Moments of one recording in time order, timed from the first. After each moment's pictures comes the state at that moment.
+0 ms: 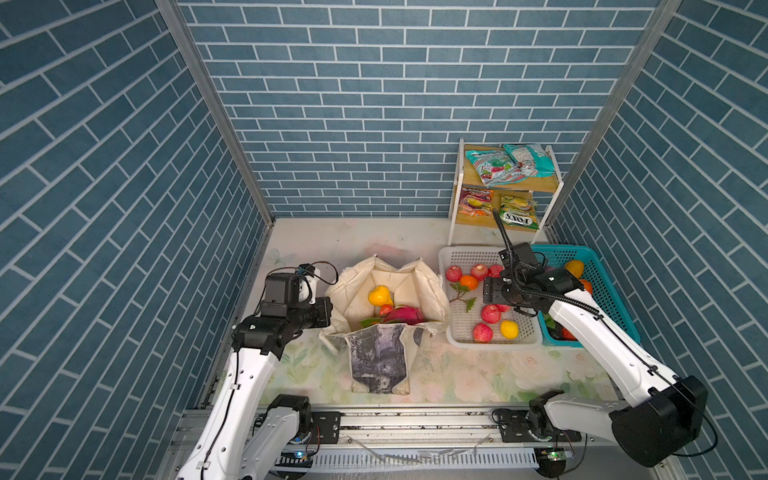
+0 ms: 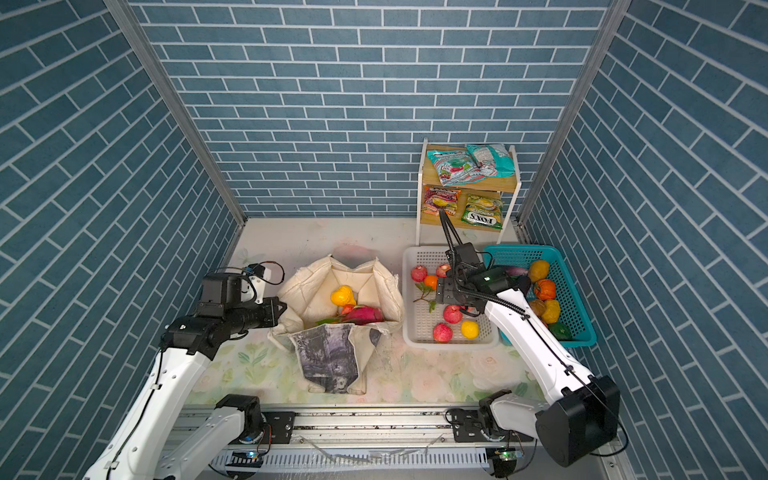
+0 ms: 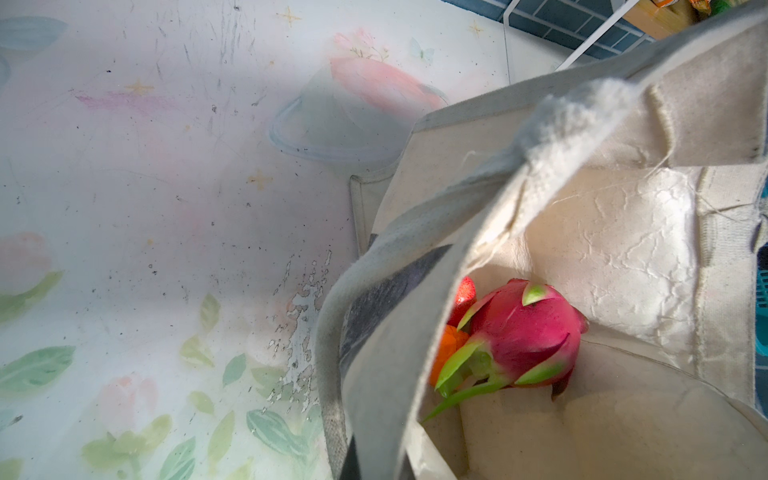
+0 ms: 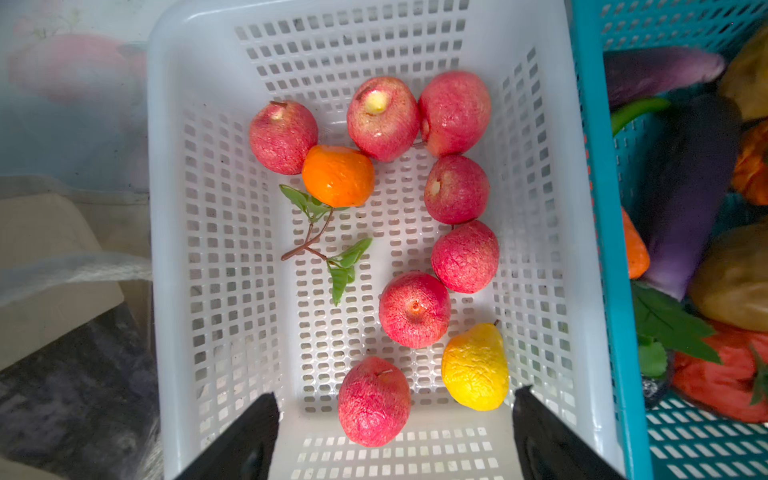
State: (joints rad) left arm -0.11 0.85 0.87 -0.84 0.31 -0.23; right arm 0.43 1.23 1.13 -0.97 0.15 0.45
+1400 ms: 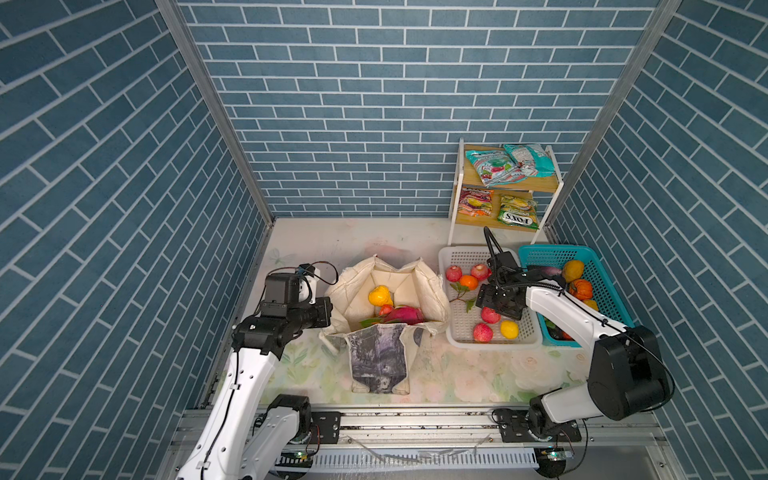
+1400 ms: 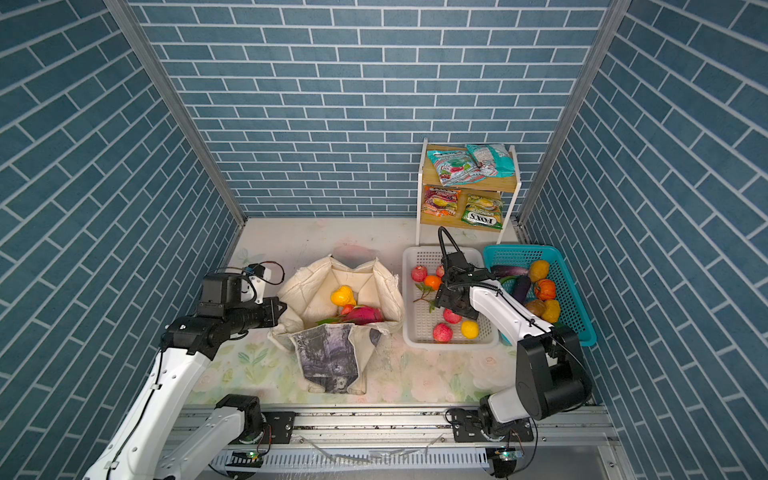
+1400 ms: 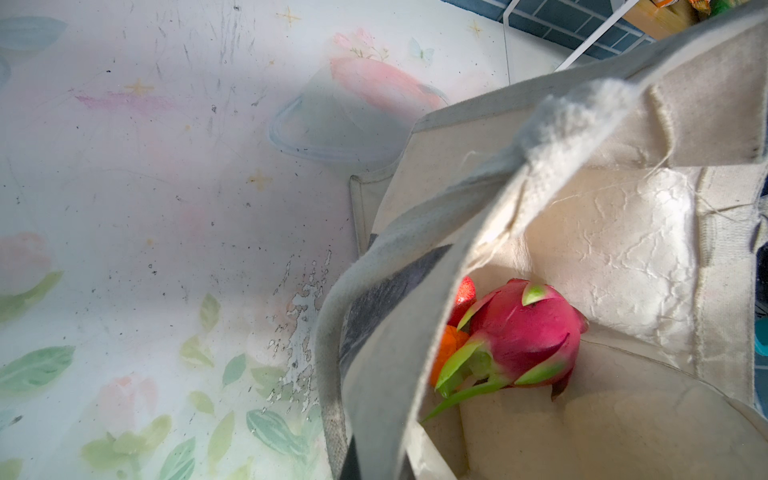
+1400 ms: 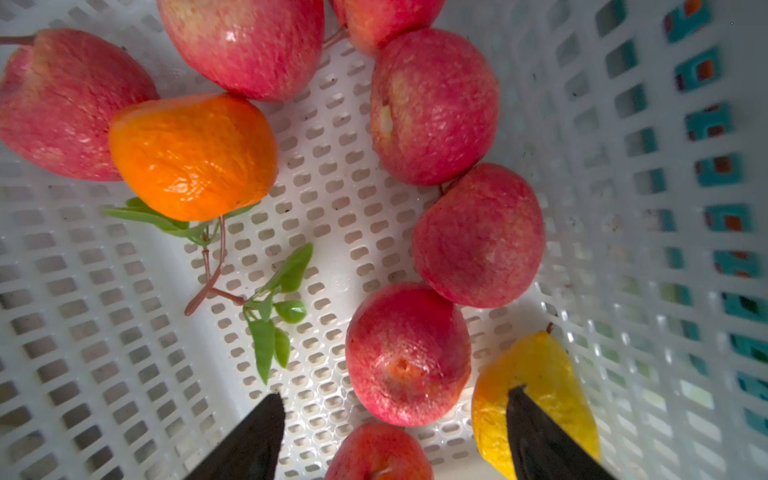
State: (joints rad) left arm -0.11 0.85 0.87 -0.84 0.31 -0.23; right arm 0.37 1.46 1.00 -0.79 0.11 0.66
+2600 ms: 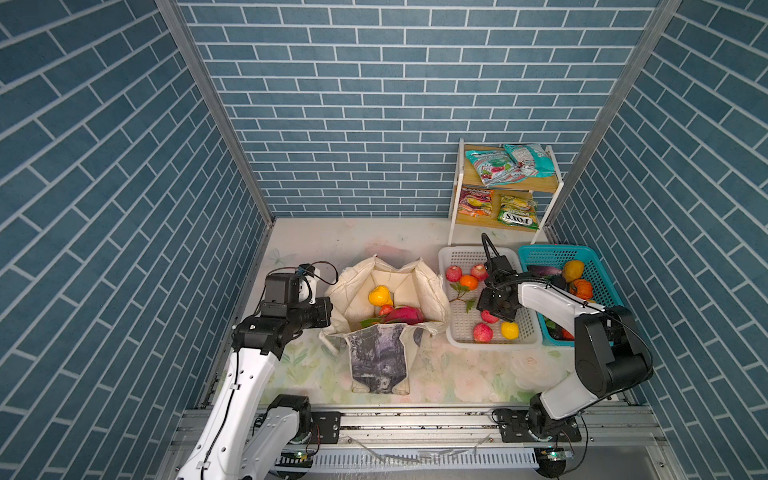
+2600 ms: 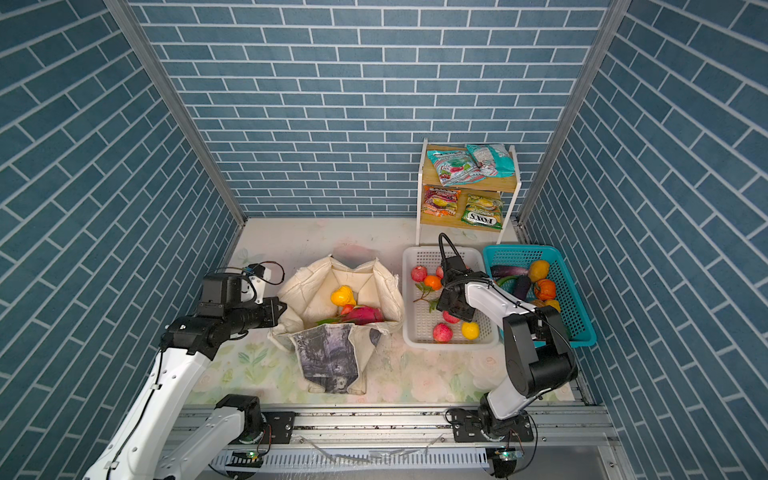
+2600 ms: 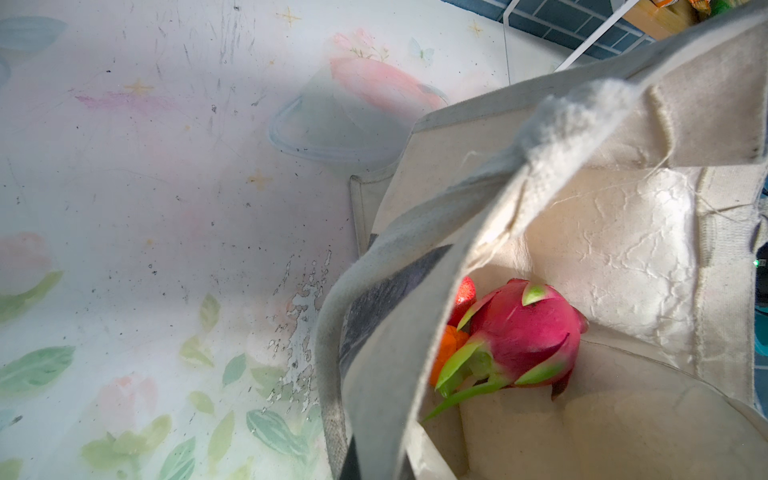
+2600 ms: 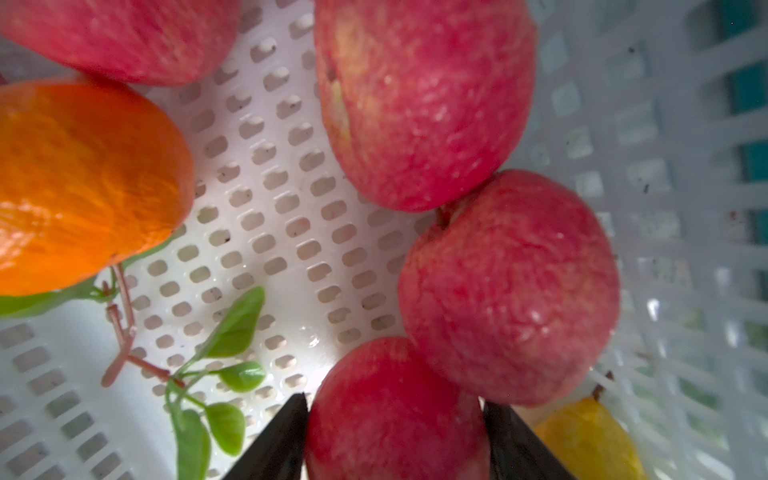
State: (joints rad) left arm -0.11 0.85 0.87 -0.84 0.31 -0.23; right arm 0.33 1.59 0.96 -0.69 0.09 0.68
